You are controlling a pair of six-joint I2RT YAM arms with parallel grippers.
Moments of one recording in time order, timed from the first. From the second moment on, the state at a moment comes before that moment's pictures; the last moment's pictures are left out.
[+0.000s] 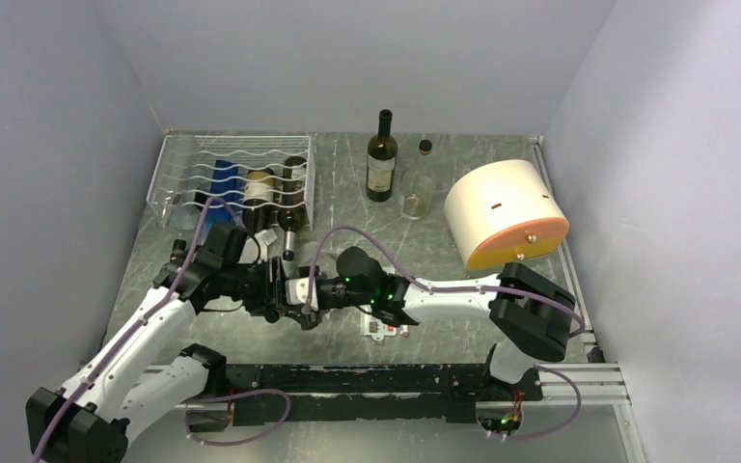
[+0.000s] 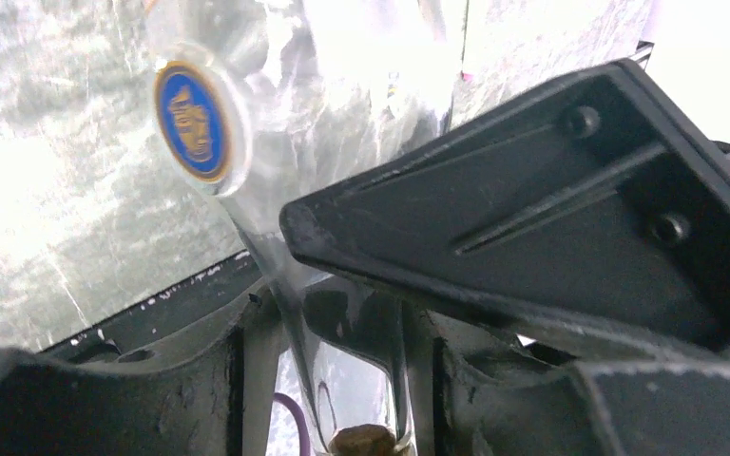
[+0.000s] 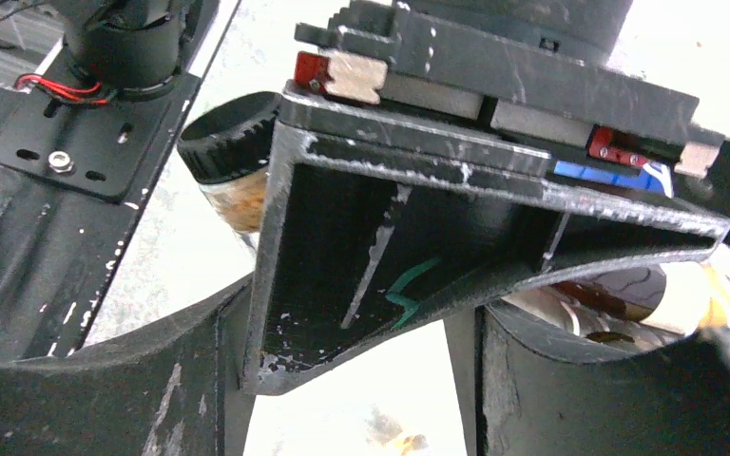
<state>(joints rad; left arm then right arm) -0.42 0.88 0.71 -0.84 0.55 -0.66 1.16 1.61 0.83 0.53 -0.45 -0.59</state>
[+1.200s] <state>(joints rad) -0.43 0.66 1.21 -0.82 0.13 -0.52 1.15 1.45 0.69 0.69 -0.21 -0.39</state>
